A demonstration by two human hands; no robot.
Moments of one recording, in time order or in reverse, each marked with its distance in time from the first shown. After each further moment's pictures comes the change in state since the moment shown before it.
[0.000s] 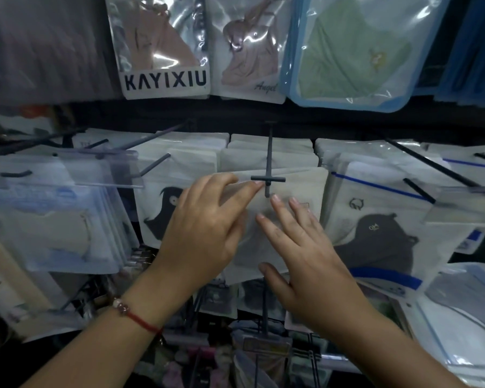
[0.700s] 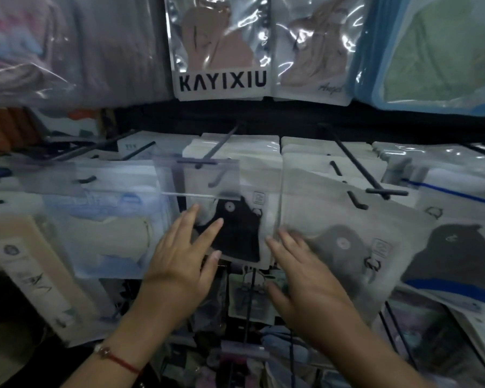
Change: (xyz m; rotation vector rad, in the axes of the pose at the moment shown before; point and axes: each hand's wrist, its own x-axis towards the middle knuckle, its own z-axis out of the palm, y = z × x) left_hand -0.096 -0.119 0.000 0.000 -0.262 -0.344; right_hand 0.046 -0.075 0.051 0.170 -0.242 0.167
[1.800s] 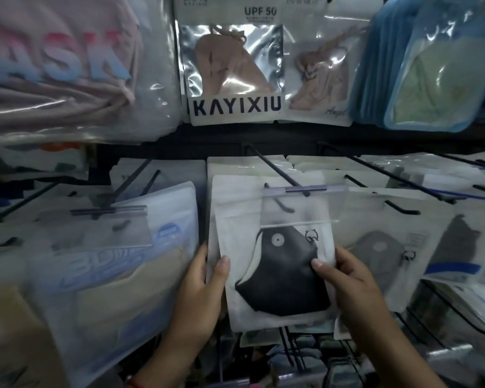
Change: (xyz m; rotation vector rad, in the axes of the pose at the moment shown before) left_hand 0.025 -0.055 0.011 -1.324 -0.184 -0.329; right_hand 0.024 -0.051 0.023 1.170 0.576 0.483
